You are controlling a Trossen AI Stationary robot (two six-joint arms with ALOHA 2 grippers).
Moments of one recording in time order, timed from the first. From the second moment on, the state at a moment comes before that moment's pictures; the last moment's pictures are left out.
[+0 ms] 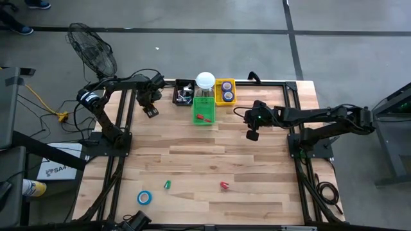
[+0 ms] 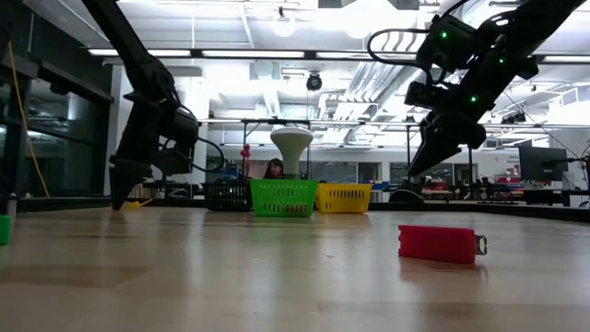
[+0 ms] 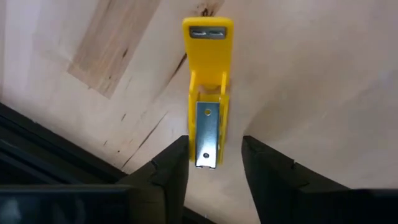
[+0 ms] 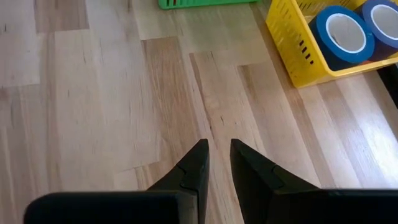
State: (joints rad) left arm 0.94 1.67 0.91 -0.89 -0.24 0.29; right arm -0.28 1.20 0.54 -0.21 0.14 -0.11
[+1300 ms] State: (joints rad) left arm 0.87 1.67 1.02 -0.93 -0.19 0.39; right arm -0.28 1.20 0.54 -0.08 -0.03 -0.17
